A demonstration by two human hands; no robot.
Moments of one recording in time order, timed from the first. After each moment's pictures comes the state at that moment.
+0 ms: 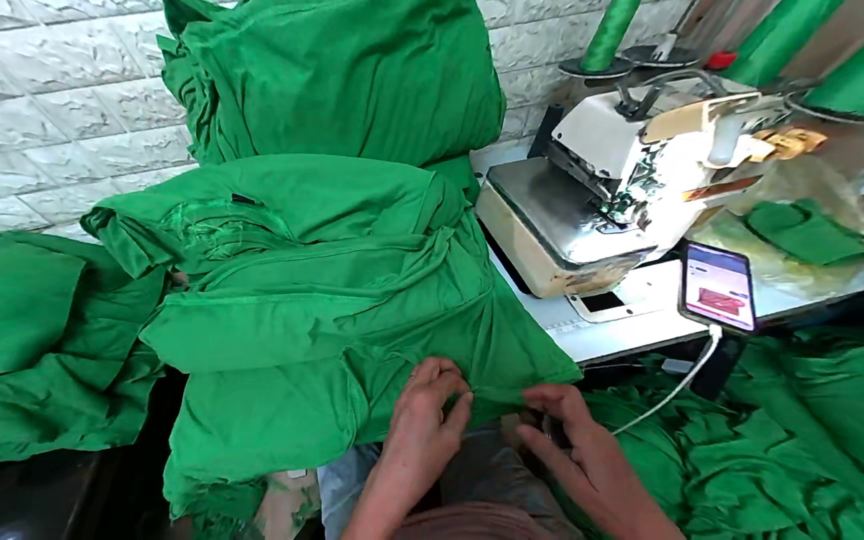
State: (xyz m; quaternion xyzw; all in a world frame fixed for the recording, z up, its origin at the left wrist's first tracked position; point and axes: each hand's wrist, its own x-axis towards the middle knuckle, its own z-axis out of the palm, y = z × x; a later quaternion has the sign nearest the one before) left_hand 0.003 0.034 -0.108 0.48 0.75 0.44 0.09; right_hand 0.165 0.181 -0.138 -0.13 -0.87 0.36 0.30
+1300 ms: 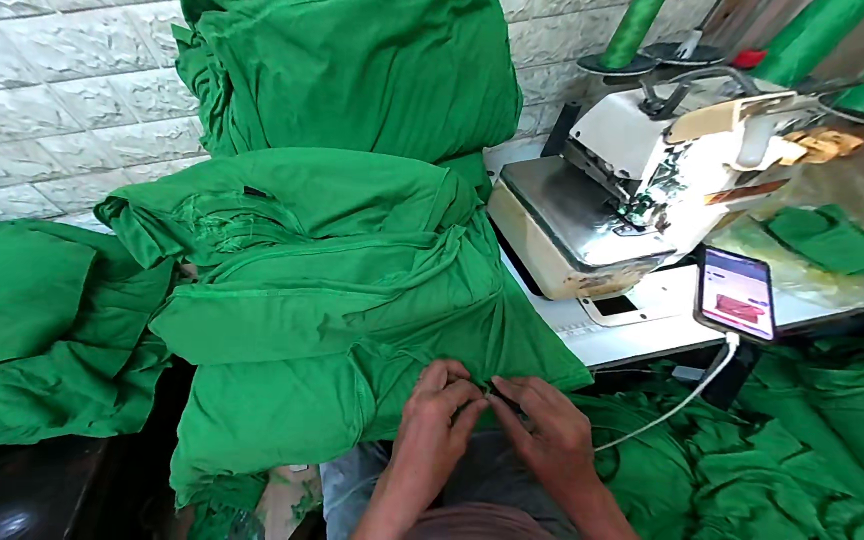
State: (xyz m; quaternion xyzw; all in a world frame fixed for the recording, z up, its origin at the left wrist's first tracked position) left_hand 0.007 0.035 -0.123 0.49 0.73 0.48 0.04; right_hand 0.115 0.174 -0.163 -0.09 -0.87 0.16 0.47
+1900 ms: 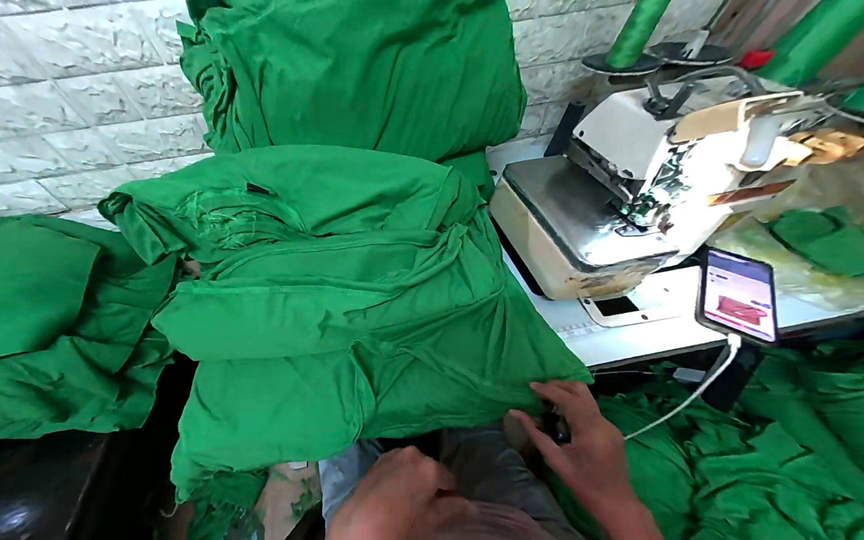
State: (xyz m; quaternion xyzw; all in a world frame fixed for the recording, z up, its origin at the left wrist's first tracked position) left_hand 0.011 -0.025 -0.124 0.60 0.71 0.23 0.29; right_hand 0.149 0.198 -0.181 -0.13 -0.88 0.17 0.43
